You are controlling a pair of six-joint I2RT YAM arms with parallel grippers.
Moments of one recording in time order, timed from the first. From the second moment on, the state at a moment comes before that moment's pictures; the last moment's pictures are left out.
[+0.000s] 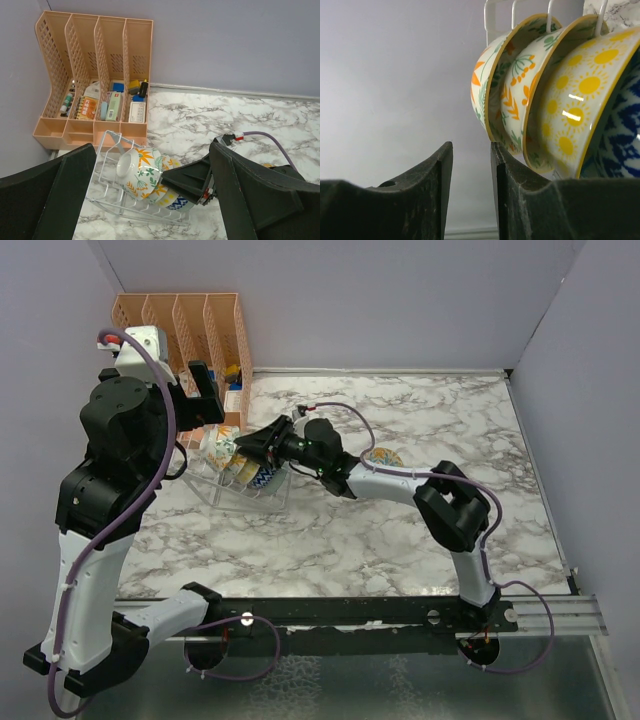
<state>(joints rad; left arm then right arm) -0.43 1.06 1.81 -0.88 -0.42 -0.16 0.89 2.08 1.44 0.64 -0.24 1.58</state>
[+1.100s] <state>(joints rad) -0.43 1.06 1.81 -0.88 -0.42 -0.16 0.58 1.77 1.57 -0.83 0.10 0.64</state>
